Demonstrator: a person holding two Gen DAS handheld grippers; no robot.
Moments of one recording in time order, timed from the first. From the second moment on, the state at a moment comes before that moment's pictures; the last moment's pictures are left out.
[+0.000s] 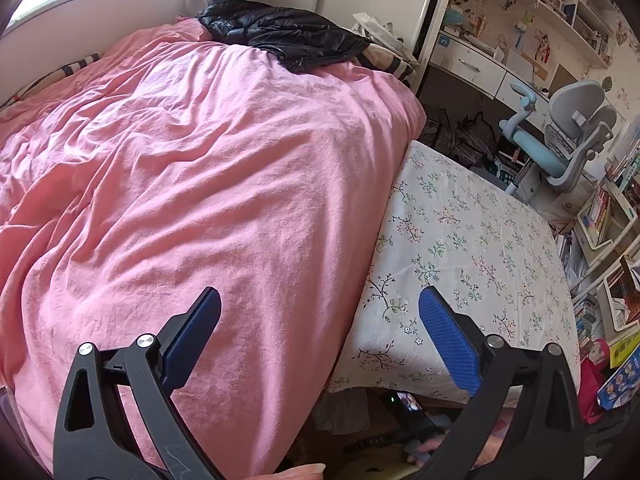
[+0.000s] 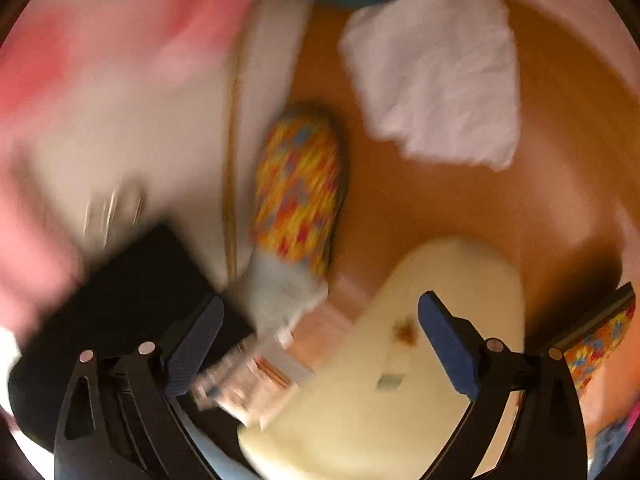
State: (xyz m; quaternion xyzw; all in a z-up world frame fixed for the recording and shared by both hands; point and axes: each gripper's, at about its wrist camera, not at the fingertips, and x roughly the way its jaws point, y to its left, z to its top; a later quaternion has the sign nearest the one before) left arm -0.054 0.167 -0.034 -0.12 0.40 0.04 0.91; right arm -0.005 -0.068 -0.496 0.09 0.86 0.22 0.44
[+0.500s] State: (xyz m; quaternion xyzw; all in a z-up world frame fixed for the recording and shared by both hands) left arm -0.036 0.165 -0.050 -0.14 0.43 0.02 0.89; right arm 0.120 -0.041 -0.571 0.15 0.76 0.08 0.62
